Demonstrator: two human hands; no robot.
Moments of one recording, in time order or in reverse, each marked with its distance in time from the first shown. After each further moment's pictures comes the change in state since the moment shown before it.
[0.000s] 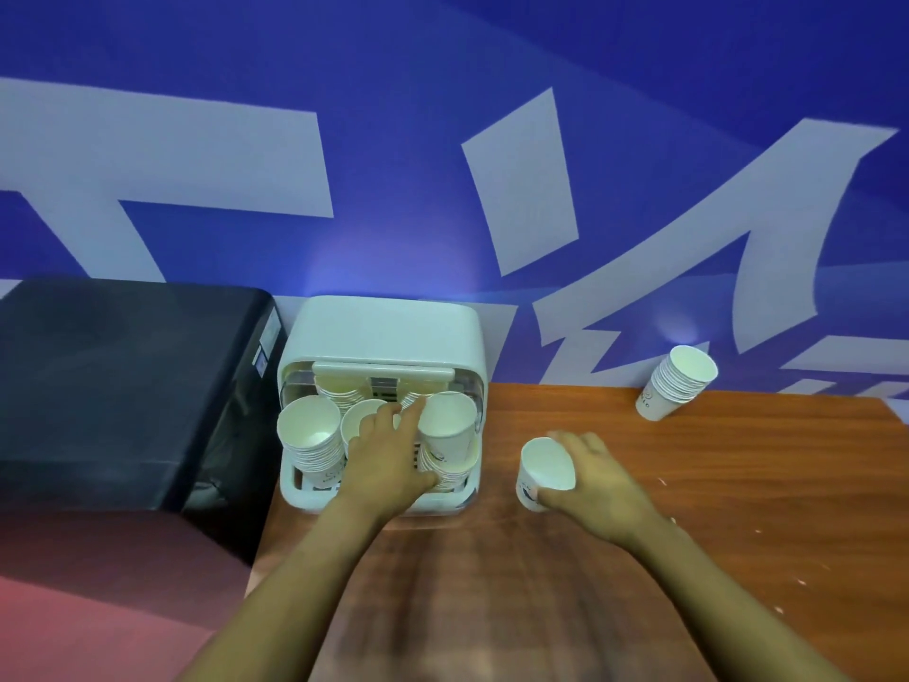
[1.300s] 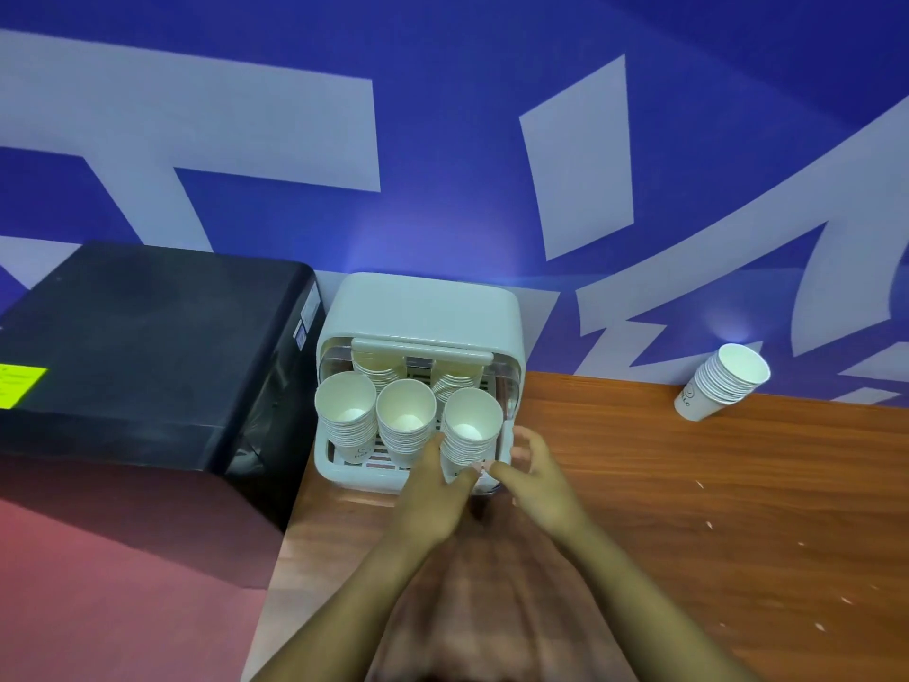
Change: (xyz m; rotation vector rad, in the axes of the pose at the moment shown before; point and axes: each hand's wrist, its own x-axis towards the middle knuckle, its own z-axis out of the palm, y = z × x) left_hand -0.037 0.012 0.035 -0.825 -0.034 -0.258; right_hand 0.021 -0.056 0.086 0.702 -0.075 0.151
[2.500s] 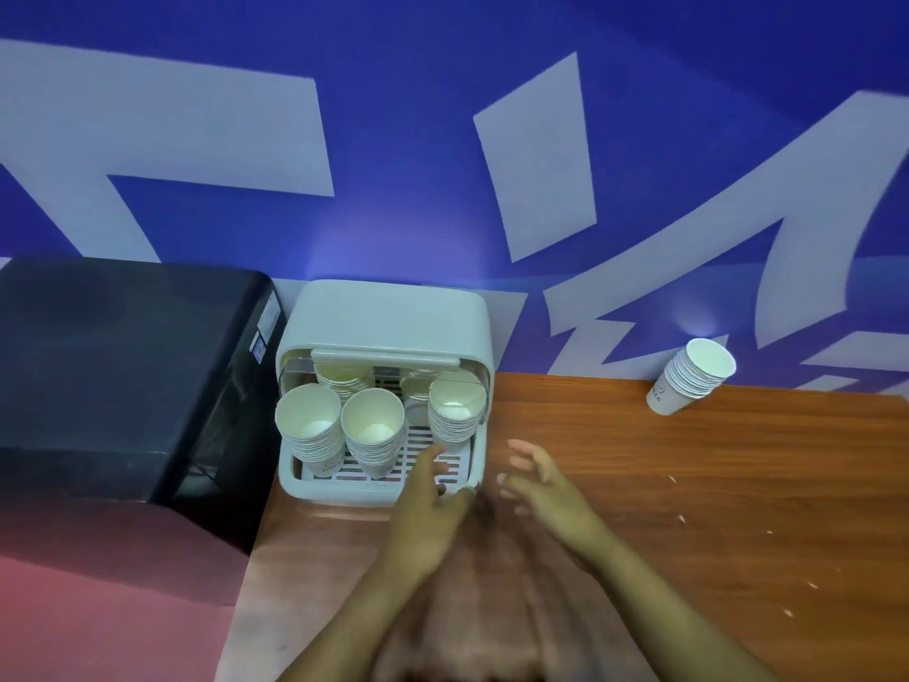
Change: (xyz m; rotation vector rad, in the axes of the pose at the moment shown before) left_hand -0.003 0.005 0.023 -0.081 -0.050 0.026; right_hand -0.003 0.011 -0.045 0.117 -0.071 0.069
